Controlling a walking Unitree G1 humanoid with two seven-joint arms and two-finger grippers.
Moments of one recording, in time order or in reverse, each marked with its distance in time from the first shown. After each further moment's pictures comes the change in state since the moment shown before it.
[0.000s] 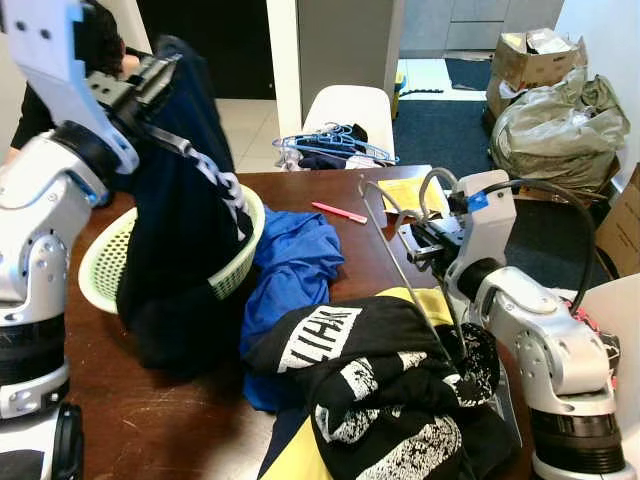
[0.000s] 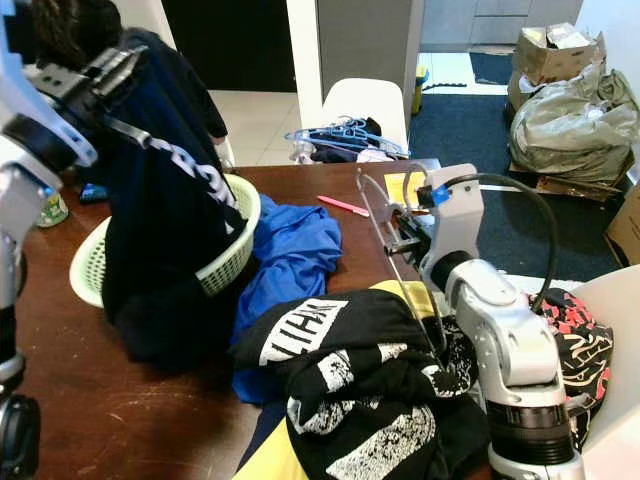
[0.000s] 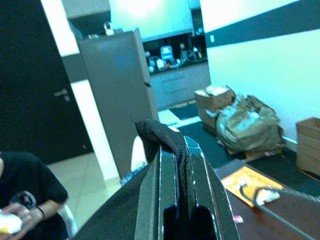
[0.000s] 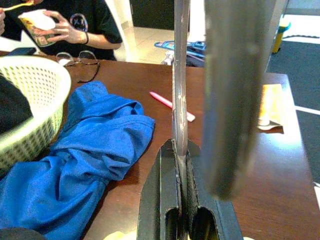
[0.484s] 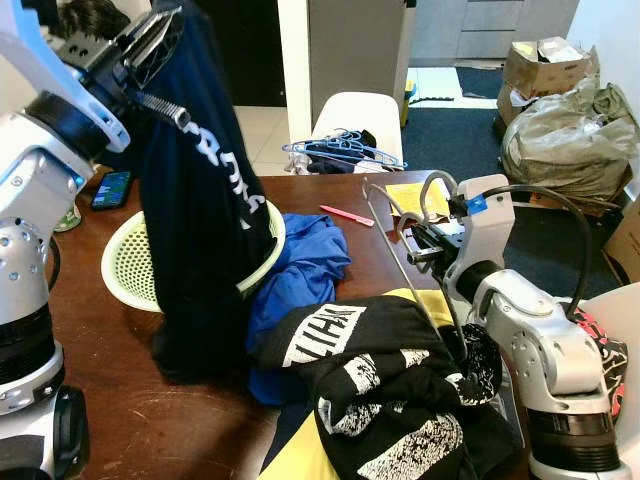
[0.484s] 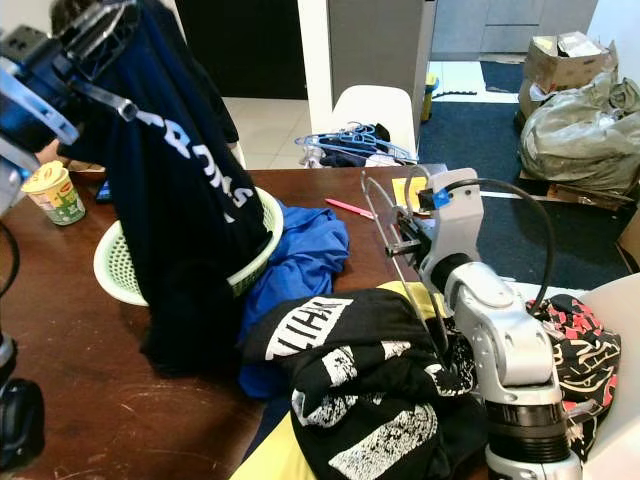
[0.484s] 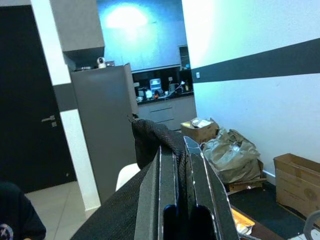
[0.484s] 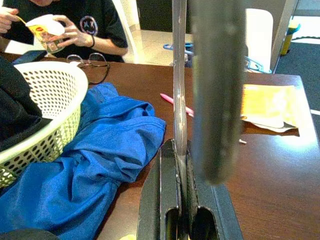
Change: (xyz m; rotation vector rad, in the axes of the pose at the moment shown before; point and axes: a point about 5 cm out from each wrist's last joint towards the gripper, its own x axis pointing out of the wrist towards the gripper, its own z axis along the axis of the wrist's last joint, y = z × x) left arm -0.001 -0.011 0.047 -0.096 -0.136 -0.040; right arm 0.006 0.003 -0.008 0.025 0.001 0.002
